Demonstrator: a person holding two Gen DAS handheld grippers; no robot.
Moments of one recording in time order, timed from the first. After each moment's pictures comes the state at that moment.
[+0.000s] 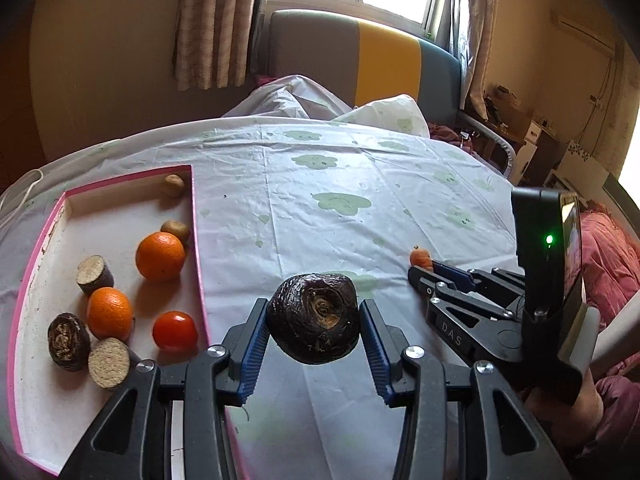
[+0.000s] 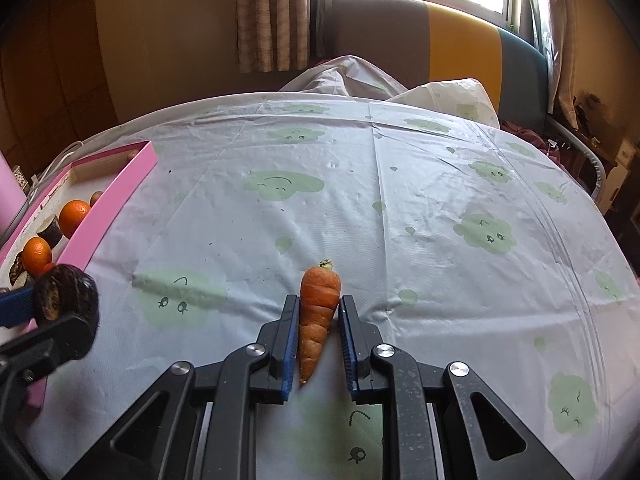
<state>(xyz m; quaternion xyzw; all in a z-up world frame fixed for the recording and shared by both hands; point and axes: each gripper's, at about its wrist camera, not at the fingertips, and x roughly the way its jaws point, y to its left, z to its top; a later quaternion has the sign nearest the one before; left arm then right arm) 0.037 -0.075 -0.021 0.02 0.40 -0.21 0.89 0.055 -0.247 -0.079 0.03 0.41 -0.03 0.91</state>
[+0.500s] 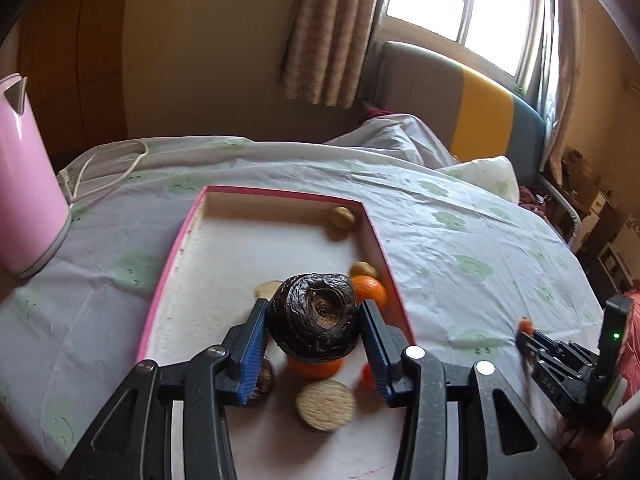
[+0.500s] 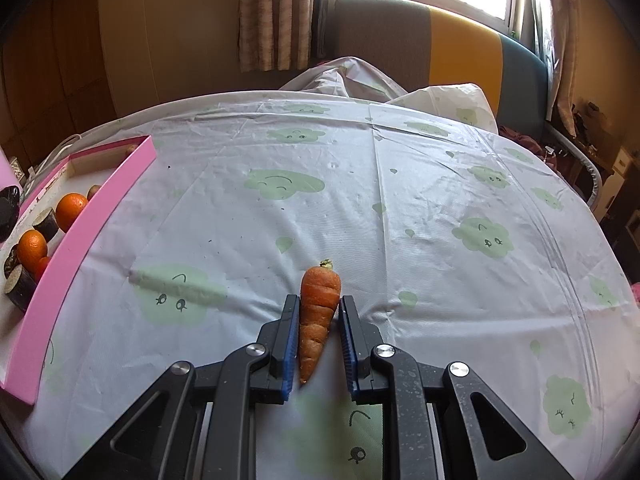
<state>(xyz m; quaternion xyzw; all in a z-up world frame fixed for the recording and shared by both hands) 0.079 0.051 -0.008 -0.05 0.38 -0.07 0.92 0.055 -0.245 -0.079 0.02 0.41 -0.03 0.91</state>
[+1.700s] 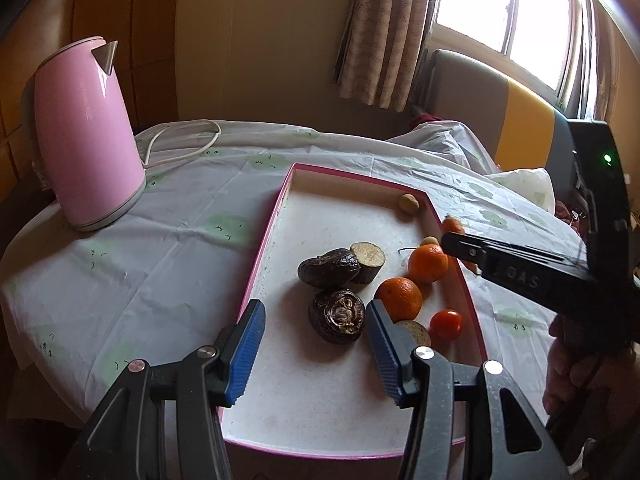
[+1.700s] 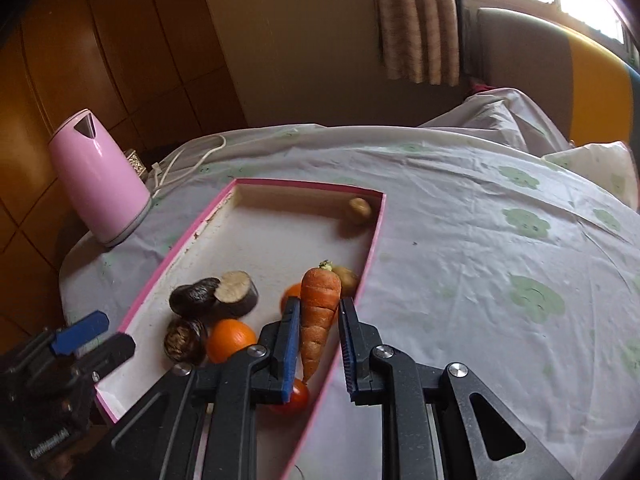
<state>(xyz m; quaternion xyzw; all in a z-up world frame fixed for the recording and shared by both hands) 0.027 0.095 -0.007 -0.06 0.39 0.01 0.92 0.127 -0.075 -0.011 0.04 0.41 0.20 0.89</state>
